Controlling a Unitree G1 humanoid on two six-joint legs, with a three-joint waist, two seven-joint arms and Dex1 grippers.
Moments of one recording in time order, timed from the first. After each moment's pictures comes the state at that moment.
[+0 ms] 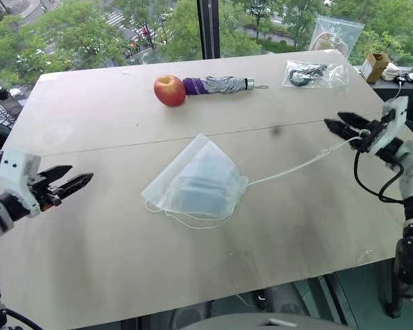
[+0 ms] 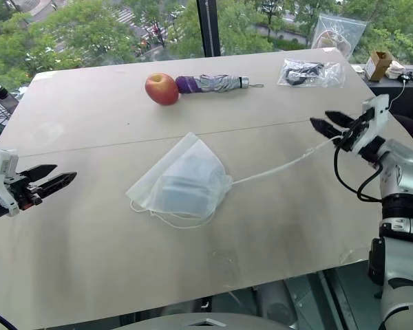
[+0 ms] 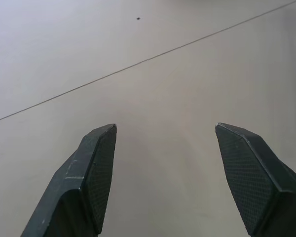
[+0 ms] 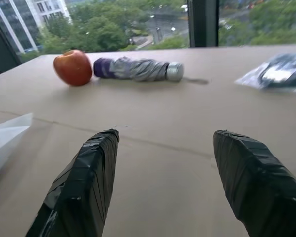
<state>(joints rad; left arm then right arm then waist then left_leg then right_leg) -0.05 0.95 0.53 0.27 -0.45 0.38 -0.95 -0.65 -0.64 -0.23 0.60 0.48 0.28 1.06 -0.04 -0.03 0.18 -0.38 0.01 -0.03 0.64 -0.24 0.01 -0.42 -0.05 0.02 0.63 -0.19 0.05</state>
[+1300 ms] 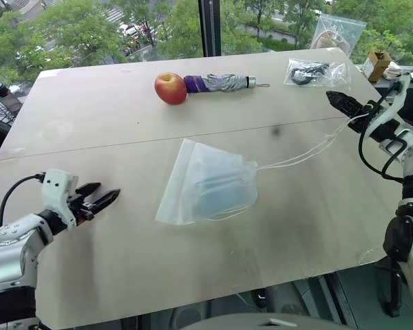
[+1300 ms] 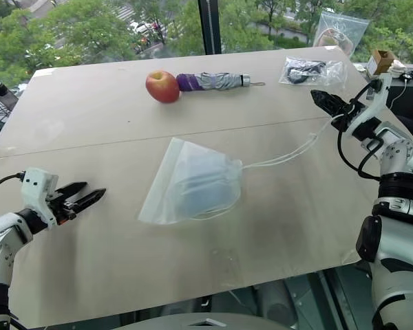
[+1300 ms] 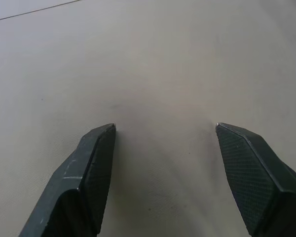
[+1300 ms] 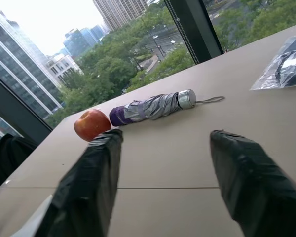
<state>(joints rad) 0.02 0.79 0.45 0.15 -0.42 0.39 -0.84 -0.86 -0.59 -0.36 0.65 0.59 0.60 0.85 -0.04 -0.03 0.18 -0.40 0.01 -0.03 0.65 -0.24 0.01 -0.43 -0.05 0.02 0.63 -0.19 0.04</state>
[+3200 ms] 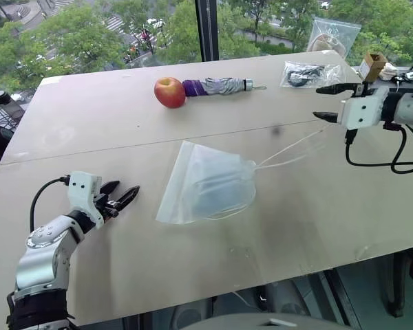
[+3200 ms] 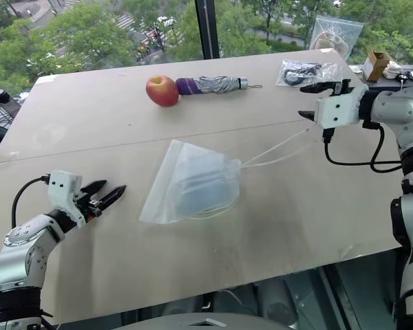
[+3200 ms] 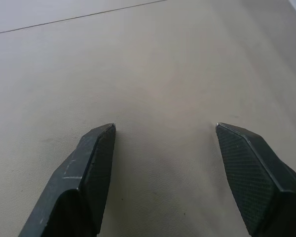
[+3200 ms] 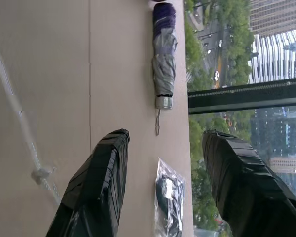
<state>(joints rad) 0.01 0.63 0.39 0.05 -0.40 0.37 -0.70 -1.11 -0.81 0.23 0.99 -0.12 -0.85 0.95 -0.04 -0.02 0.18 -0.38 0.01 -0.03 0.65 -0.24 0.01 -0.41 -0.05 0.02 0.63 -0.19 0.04</state>
